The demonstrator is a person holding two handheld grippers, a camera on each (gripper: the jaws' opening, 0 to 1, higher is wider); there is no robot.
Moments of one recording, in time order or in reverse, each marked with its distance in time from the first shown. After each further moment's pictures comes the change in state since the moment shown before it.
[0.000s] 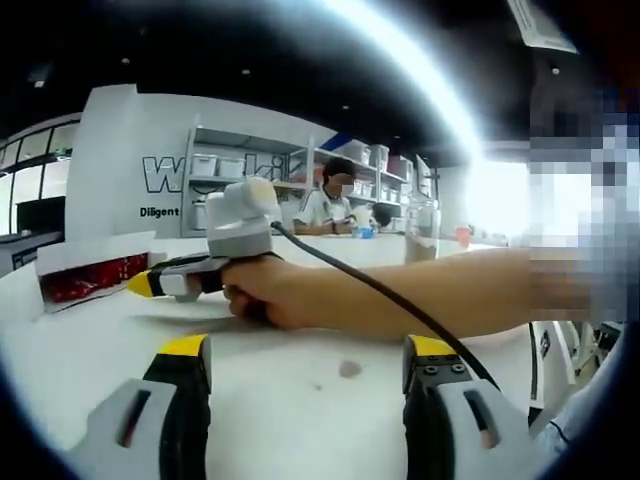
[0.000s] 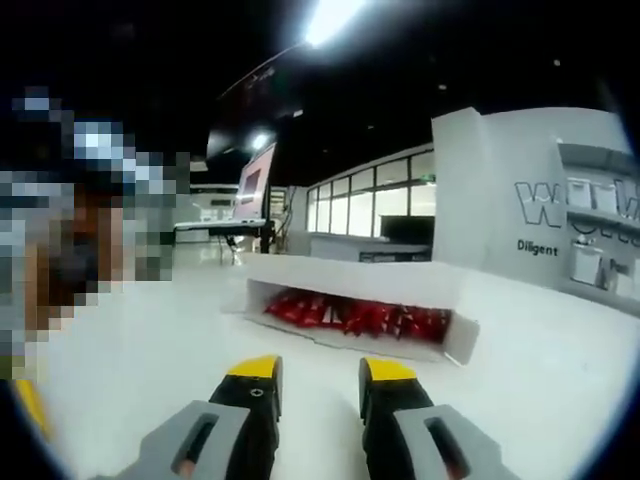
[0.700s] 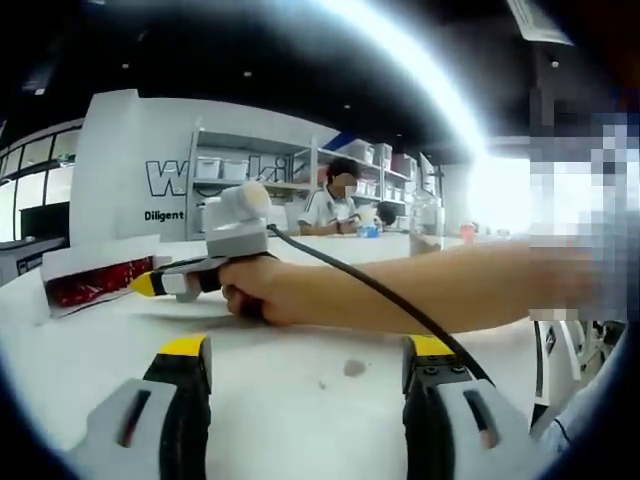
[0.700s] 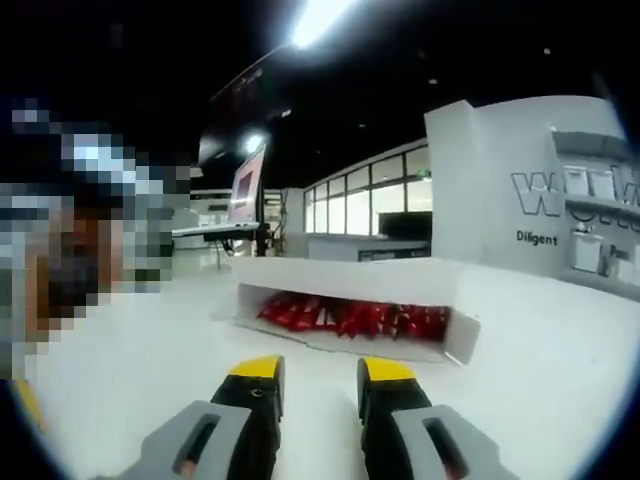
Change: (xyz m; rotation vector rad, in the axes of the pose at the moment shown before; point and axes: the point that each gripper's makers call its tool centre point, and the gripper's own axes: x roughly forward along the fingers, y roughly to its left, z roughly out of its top) left arm -0.001 0.000 0.001 0.023 -0.002 0.010; right arm 0.008 -0.009 -0.001 0.055 -0.003 0.010
